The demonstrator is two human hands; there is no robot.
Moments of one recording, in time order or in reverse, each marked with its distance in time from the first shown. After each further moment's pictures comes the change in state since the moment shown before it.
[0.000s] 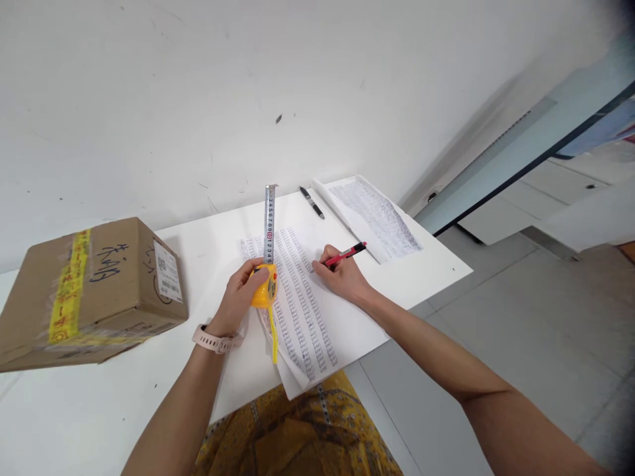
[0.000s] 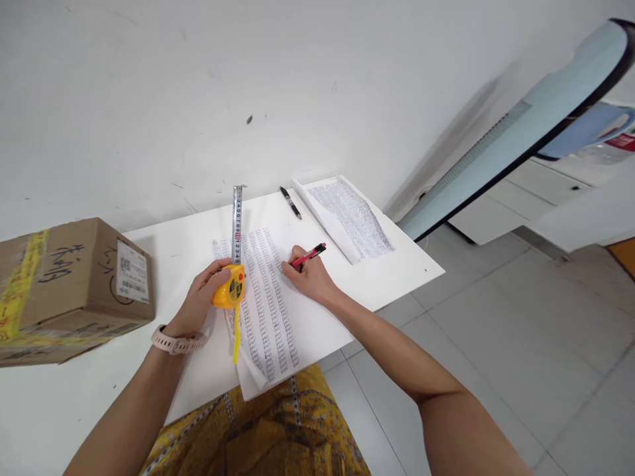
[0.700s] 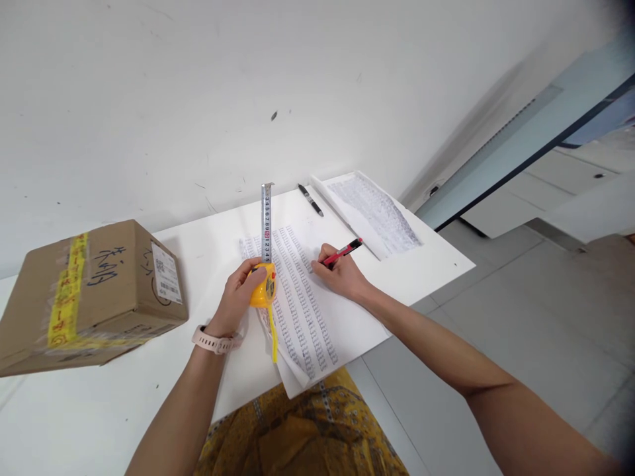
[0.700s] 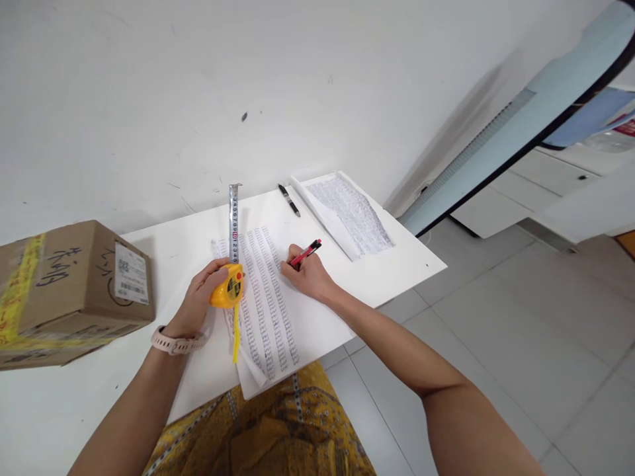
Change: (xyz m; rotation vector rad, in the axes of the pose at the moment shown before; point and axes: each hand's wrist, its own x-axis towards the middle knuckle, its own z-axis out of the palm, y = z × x) left_hand 0.000 0.000 -0.003 -0.010 -0.005 0.012; right_hand -0.001 -0.004 0.001 0.033 -0.044 0.022
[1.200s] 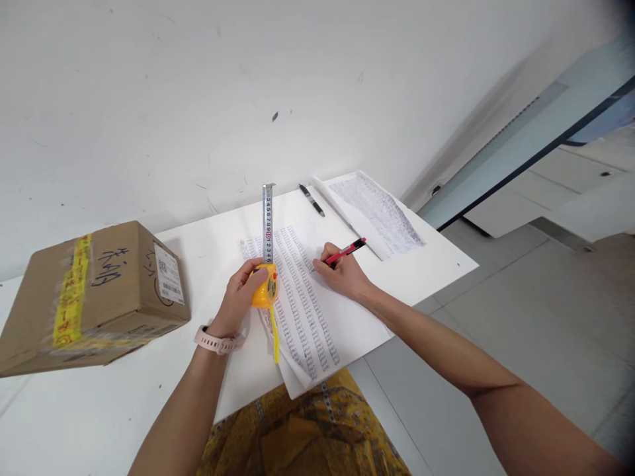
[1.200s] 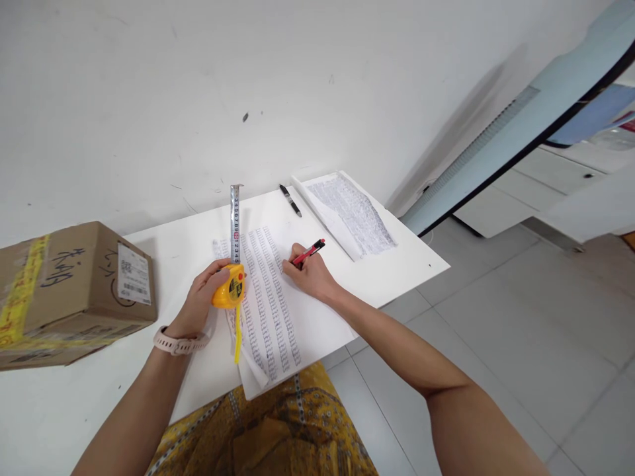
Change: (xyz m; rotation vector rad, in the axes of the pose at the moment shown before) left_hand -0.002 0.003 0.002 -0.018 0.001 -0.017; right_hand 0.001 0.000 0.001 0.020 0.023 0.011
